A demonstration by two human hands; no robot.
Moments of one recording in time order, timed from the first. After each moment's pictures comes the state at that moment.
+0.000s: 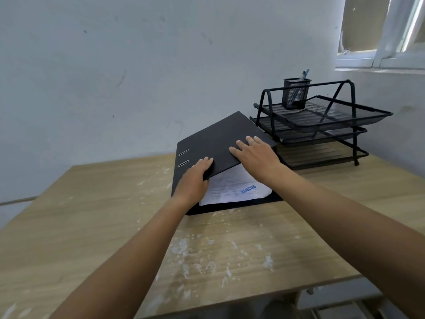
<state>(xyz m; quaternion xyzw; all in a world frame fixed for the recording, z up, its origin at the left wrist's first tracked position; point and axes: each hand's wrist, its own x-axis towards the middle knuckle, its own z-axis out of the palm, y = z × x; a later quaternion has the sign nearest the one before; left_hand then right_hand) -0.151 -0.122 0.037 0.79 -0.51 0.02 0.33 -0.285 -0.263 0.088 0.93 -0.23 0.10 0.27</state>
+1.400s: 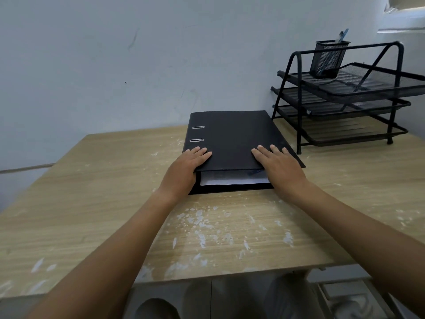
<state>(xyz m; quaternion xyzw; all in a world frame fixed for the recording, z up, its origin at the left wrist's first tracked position) -0.119 -0.057 0.004 0.78 -0.57 0.14 0.21 -0.310 -0.237 0.008 0.96 -0.25 0.11 0.11</state>
